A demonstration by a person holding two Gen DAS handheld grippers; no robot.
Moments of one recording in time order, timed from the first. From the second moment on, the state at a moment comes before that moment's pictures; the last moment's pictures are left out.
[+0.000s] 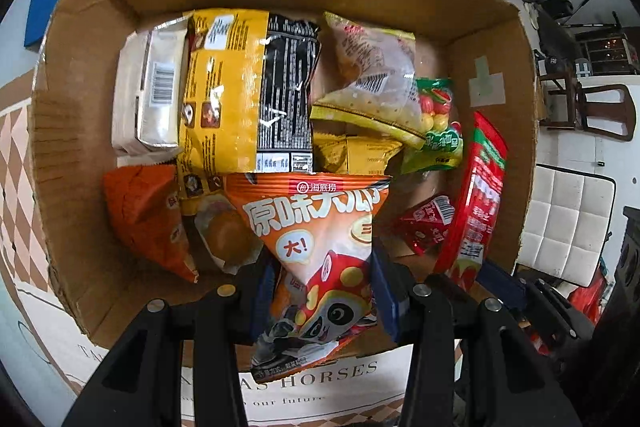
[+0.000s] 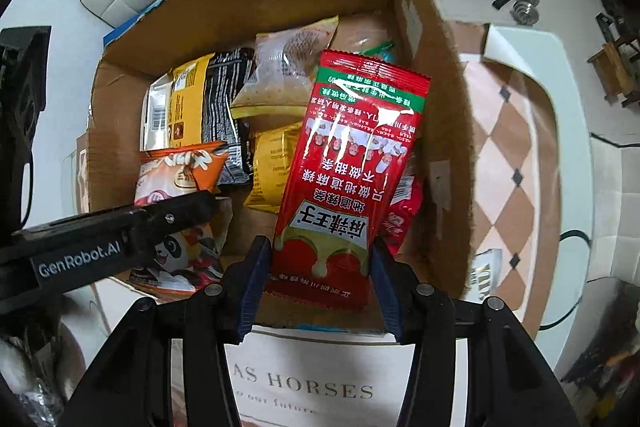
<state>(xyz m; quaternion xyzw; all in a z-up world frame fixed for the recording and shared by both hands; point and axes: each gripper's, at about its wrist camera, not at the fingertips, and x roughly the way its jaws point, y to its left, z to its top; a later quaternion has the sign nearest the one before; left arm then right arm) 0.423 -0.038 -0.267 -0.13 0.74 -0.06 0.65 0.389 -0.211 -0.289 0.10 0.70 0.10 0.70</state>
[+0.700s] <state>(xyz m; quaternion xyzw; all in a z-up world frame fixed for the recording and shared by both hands) 0.412 -0.023 -0.240 -0.09 0.72 -0.04 0.69 0.386 -0.215 -0.285 0.06 0.72 0.06 0.69</state>
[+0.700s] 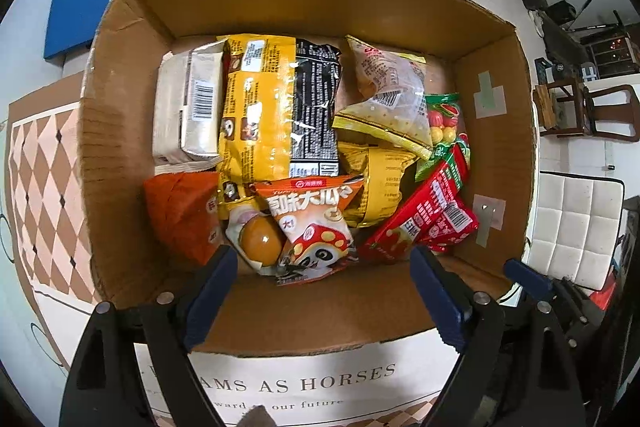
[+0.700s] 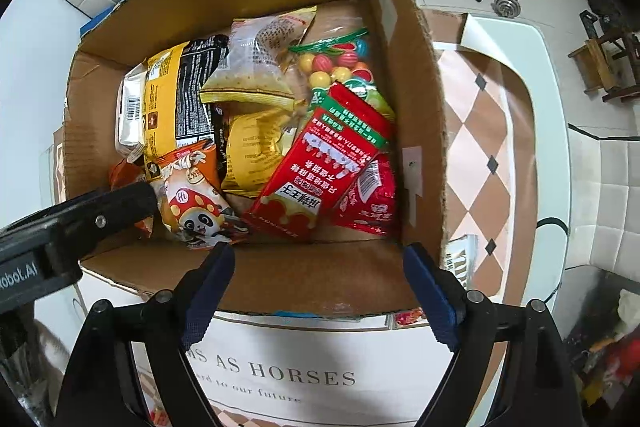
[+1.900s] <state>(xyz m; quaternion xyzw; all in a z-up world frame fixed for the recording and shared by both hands) 0.234 -0.017 -0.097 -0.03 0.50 0.02 0.86 0.230 -0.207 -0.123 0.01 0.52 0.07 0.85</state>
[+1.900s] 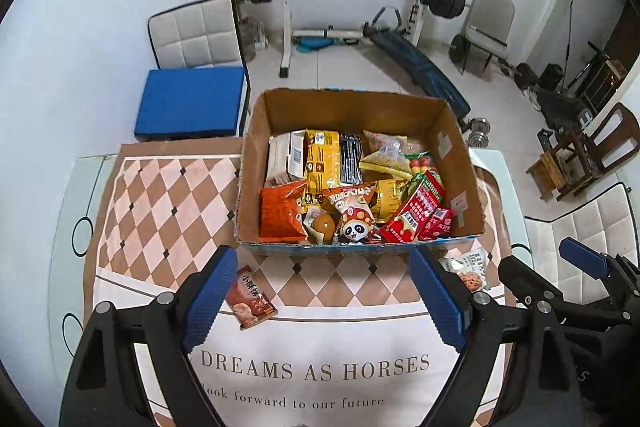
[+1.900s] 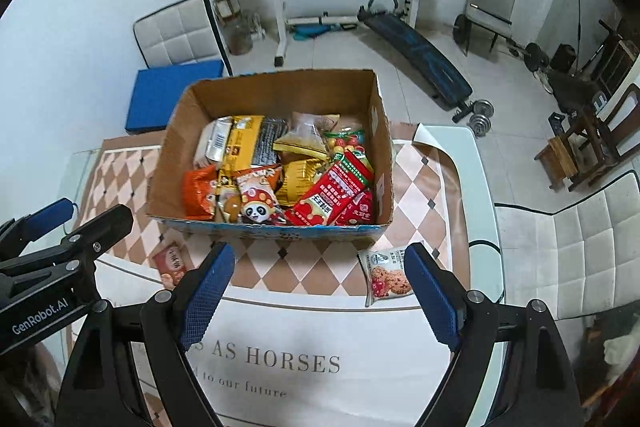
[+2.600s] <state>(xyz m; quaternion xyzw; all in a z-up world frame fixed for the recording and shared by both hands) 0.235 -0.025 -0.196 -0.09 0.55 0.06 0.83 0.244 -0.334 -0.256 0.19 0.61 -0.04 0.77</state>
